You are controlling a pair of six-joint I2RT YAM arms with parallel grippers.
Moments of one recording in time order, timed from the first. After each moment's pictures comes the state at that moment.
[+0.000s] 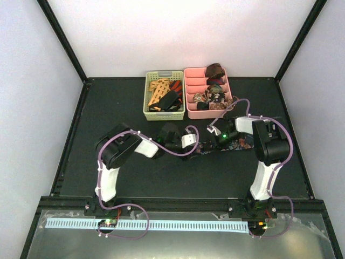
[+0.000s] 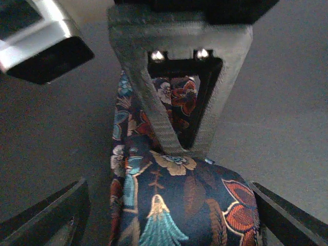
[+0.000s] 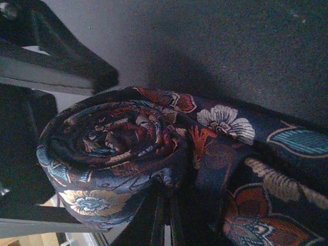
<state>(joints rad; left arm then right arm) -0.74 2.00 0.85 0.62 0.61 0.33 0.20 1.92 1.02 -0.70 -0.85 -0.10</state>
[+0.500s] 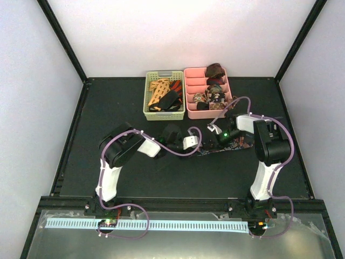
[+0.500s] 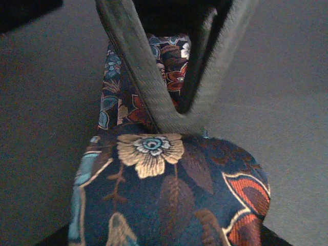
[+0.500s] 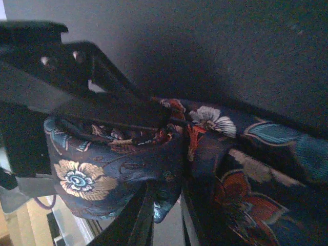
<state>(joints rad) -0.75 2.08 0.88 0.63 0.61 0.35 0.19 1.92 1.05 -0.76 -0.85 -0.15</state>
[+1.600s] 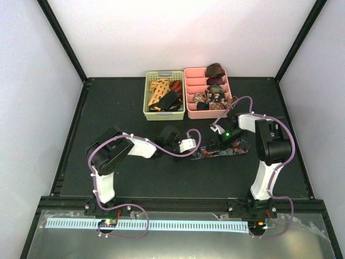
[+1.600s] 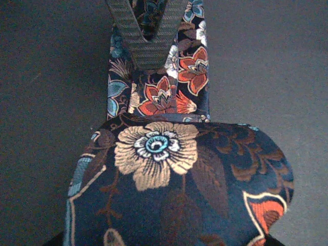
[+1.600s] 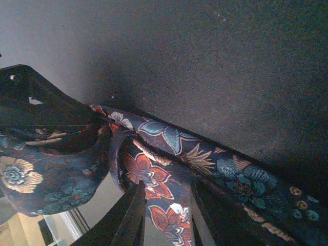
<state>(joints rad) -0.77 1.90 0.85 0.29 0.50 0.38 0.15 1.92 1.07 -0.81 -0.76 -0.16</state>
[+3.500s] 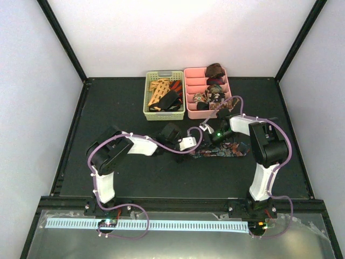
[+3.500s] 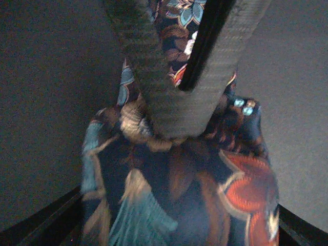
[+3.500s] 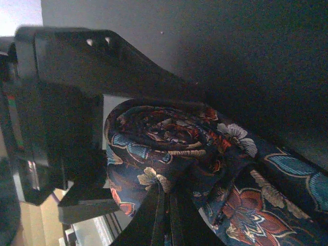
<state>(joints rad) -0.76 1.90 0.90 0.16 0.41 0.39 0.29 1.90 1.06 -0.69 -0.94 -0.08</state>
